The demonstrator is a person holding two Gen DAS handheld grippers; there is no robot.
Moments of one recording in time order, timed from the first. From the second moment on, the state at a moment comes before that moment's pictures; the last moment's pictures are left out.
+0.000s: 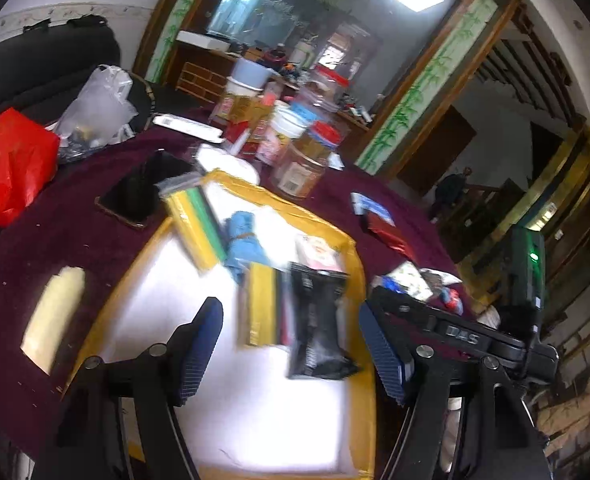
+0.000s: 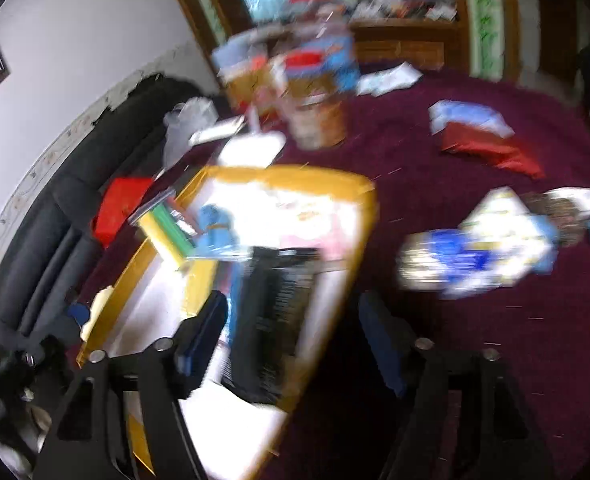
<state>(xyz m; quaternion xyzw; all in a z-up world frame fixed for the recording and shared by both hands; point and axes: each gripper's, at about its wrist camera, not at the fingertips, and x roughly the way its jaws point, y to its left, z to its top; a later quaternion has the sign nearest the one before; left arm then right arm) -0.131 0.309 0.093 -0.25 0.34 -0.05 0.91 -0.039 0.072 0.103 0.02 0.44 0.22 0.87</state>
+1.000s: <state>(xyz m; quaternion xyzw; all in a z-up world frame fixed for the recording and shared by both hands) -0.087 0.092 0.106 -0.09 0.39 -0.18 0.90 -0.052 -0.250 0.065 0.11 0.32 -0.09 0.94</state>
